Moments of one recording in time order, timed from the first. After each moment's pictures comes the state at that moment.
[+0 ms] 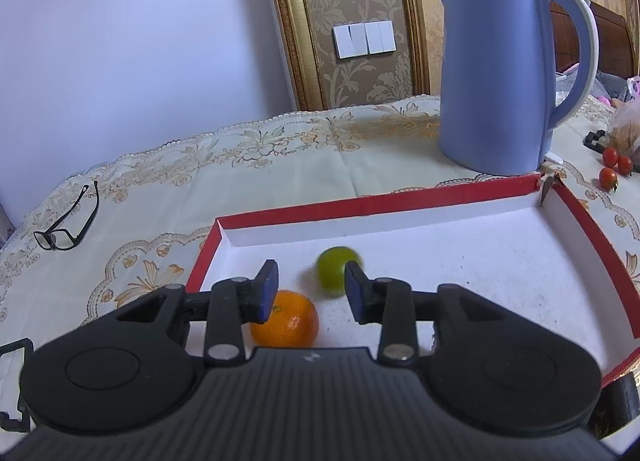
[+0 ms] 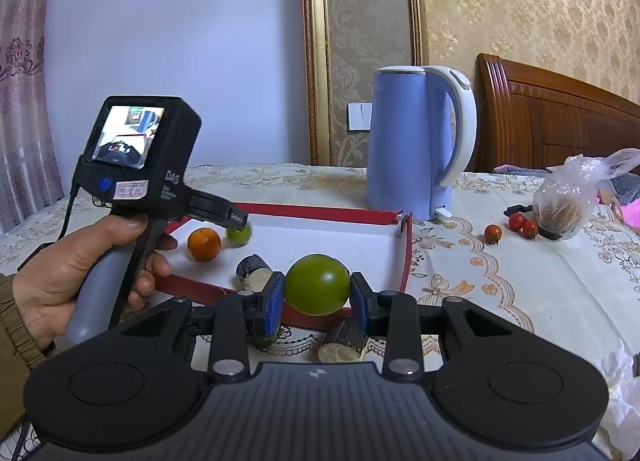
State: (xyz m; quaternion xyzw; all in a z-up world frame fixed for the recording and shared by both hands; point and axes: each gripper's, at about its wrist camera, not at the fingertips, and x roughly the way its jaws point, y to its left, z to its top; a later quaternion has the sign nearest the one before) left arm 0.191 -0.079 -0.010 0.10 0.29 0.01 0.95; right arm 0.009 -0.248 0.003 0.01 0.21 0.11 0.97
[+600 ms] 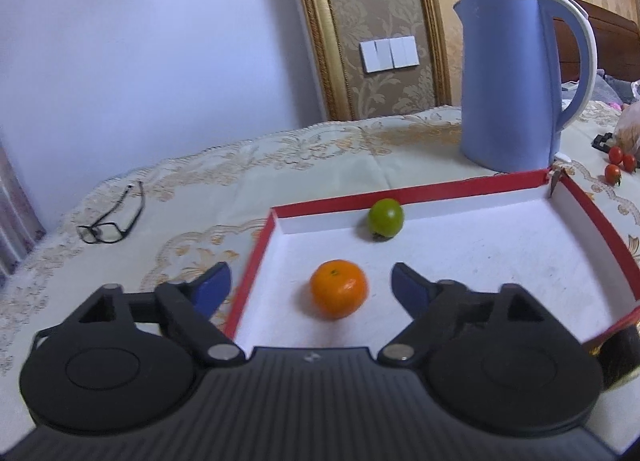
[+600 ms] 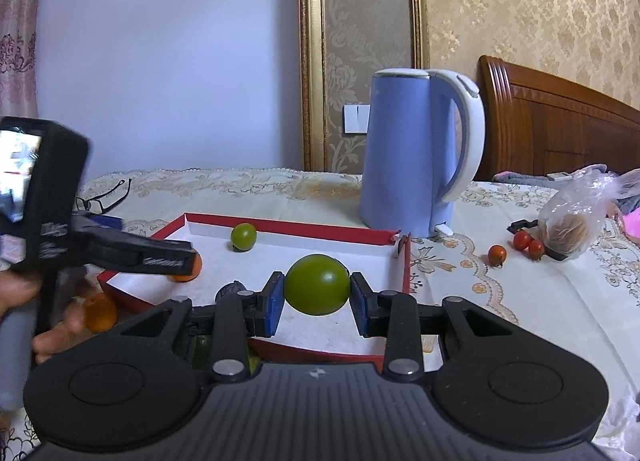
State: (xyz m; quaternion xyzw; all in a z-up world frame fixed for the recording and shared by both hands) left arm 0.142 -0.057 0.002 0.11 0.26 0.05 0.96; right arm 0.055 -0.245 0.009 0.00 0.21 0.10 0.97
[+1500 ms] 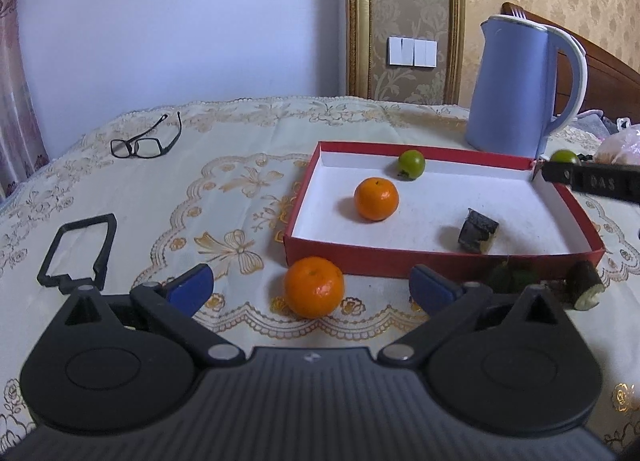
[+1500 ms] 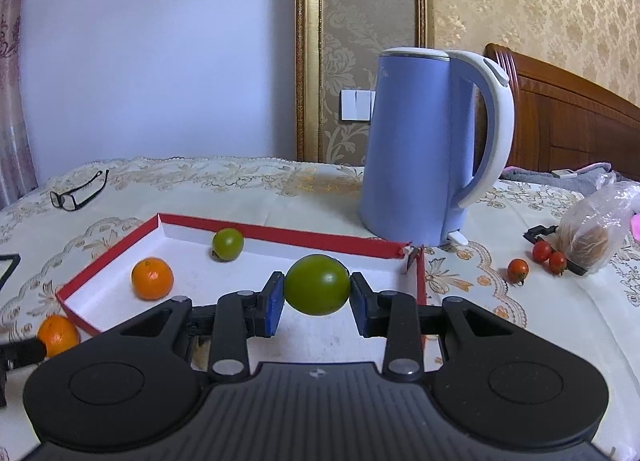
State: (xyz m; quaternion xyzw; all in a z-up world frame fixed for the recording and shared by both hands) left arm 0.052 0.005 -0.005 0.00 0.29 0.04 0.96; right arm 0.118 -0.229 0.002 -0.01 0.23 0.09 0.97
